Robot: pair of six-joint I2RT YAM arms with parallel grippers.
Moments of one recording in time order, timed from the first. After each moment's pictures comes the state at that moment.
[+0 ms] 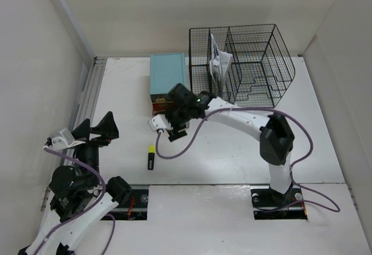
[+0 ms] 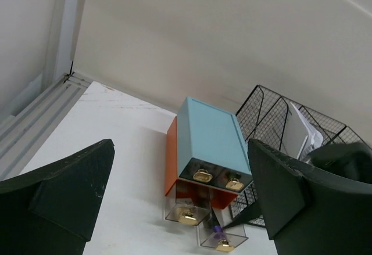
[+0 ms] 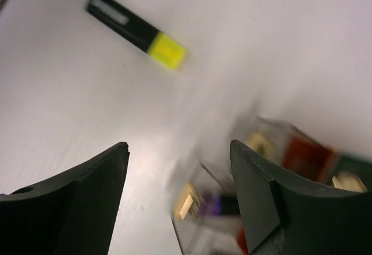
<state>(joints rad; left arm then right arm) -0.73 0.06 0.65 -0.24 -0.81 -0.21 0.92 1.93 1.70 -0.71 -0.55 -1.09</state>
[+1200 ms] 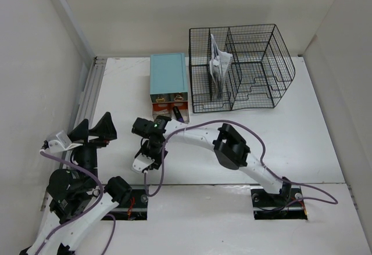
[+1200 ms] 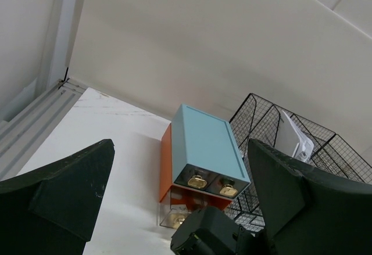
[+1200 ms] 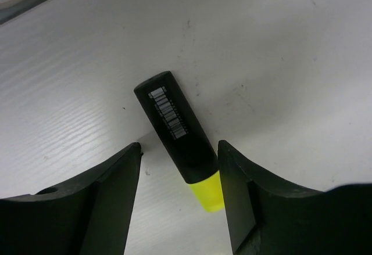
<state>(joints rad) -0.72 0.02 0.65 -0.21 -0.80 -0.20 1.17 2.44 2.17 -1.07 -0.44 -1.53</state>
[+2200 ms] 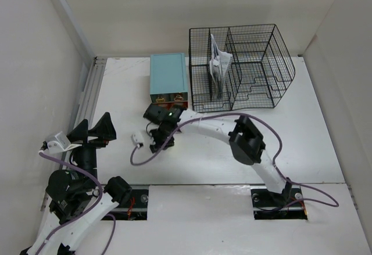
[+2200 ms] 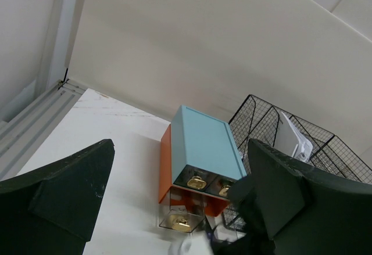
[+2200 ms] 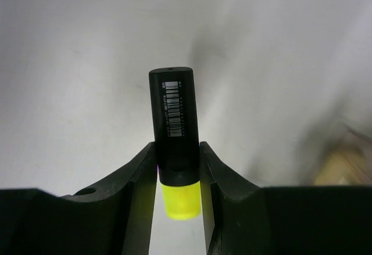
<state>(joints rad) -0.72 0.01 0.65 -0.21 -0.80 -0.20 1.10 2.27 1.97 -0.93 -0.33 -0.90</state>
